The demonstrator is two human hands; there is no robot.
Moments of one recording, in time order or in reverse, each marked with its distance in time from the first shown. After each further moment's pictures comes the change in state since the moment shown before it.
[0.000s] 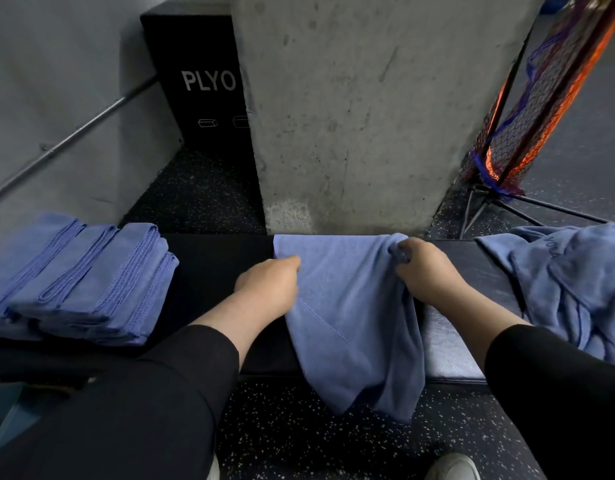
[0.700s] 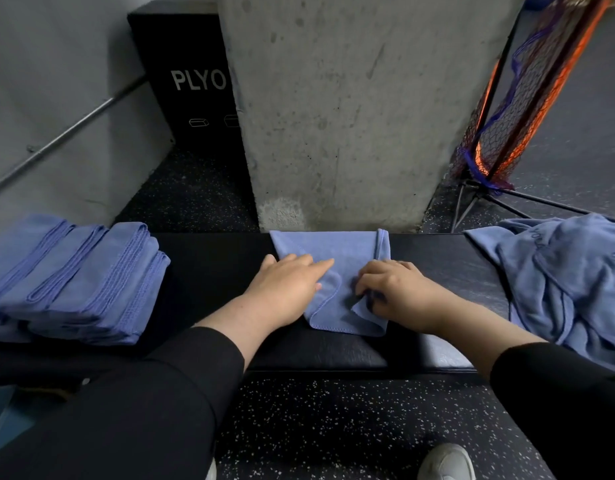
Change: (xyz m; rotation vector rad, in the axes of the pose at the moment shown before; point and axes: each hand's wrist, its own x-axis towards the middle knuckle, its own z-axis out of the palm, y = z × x) left_hand -0.004 0.019 0.016 0.242 0.086 0.443; right_hand -0.033 0.015 0.011 -0.340 -0.187 -0.661
